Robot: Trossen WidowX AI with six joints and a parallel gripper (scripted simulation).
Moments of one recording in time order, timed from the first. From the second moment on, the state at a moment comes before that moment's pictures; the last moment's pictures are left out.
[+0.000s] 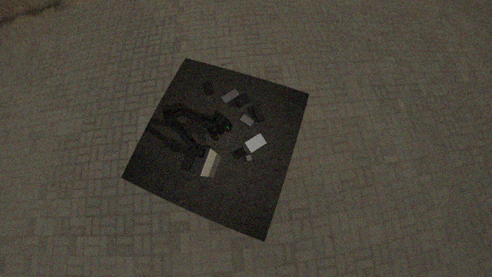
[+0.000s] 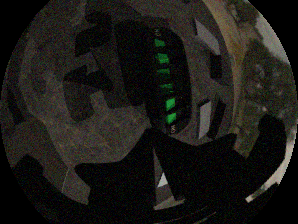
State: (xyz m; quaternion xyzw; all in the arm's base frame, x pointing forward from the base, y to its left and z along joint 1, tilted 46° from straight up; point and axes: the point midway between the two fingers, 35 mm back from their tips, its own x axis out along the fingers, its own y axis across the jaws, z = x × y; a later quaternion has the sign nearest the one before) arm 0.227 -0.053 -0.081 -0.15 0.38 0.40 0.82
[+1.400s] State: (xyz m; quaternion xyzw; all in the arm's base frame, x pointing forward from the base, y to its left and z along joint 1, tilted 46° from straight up) arm 0.231 -0.020 -0.114 -0.17 0.36 0.42 0.81
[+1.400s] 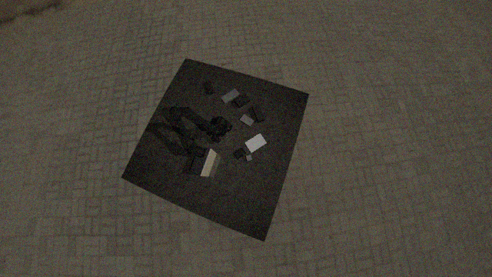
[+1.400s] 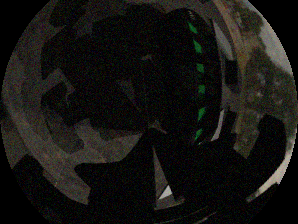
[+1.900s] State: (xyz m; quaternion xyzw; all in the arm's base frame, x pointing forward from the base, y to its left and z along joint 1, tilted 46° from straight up) arm 0.236 -0.022 -0.115 -0.17 0.36 0.42 0.81
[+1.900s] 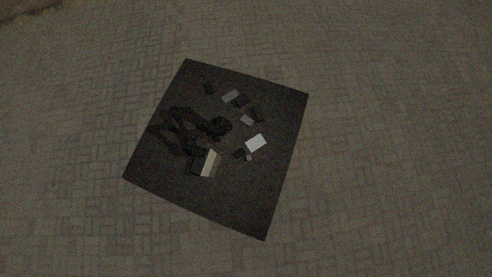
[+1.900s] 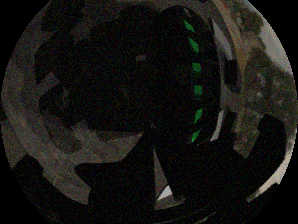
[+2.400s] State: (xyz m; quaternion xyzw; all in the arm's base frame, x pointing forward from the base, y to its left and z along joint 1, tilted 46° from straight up) arm 0.240 -0.023 -0.117 -0.17 0.36 0.42 0.81
